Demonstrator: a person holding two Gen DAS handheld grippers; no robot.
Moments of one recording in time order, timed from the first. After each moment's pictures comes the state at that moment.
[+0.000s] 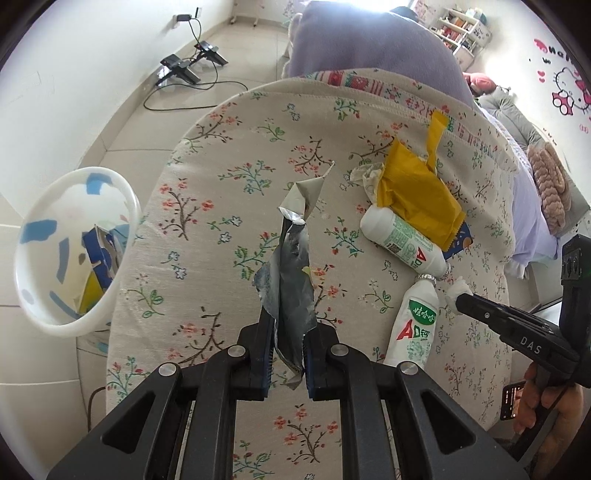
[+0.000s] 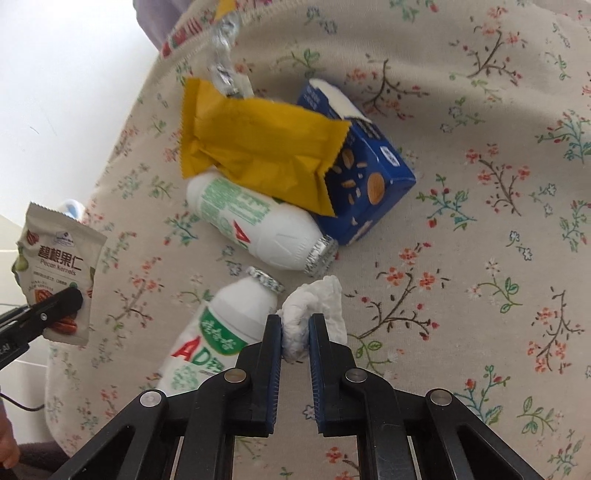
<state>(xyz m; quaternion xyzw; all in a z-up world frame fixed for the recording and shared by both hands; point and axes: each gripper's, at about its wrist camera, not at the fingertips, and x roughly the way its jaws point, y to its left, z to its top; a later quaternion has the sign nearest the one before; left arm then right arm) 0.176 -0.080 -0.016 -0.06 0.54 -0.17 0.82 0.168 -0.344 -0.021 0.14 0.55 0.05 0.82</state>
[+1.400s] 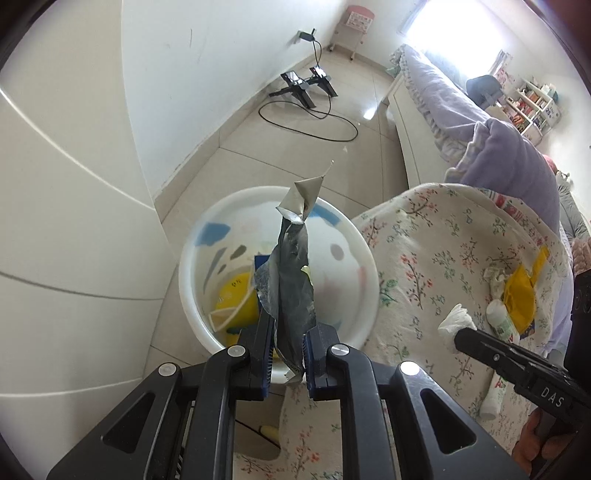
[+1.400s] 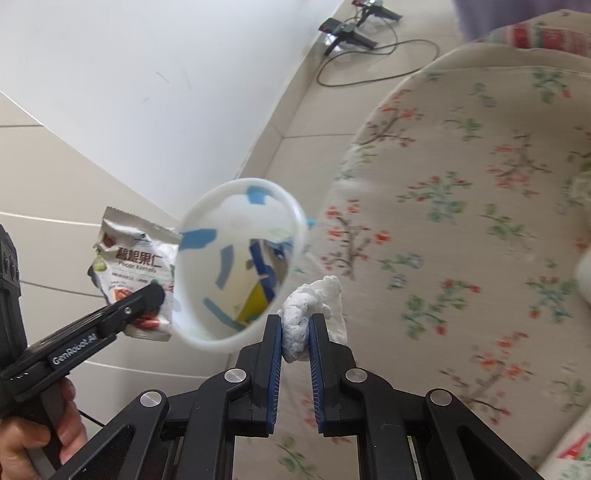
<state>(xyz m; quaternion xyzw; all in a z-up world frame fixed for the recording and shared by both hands) 0.213 0.125 -0.026 -0.14 0.51 -0.03 0.85 0.224 -0.117 -0.013 0.15 0.55 0.22 0.80</state>
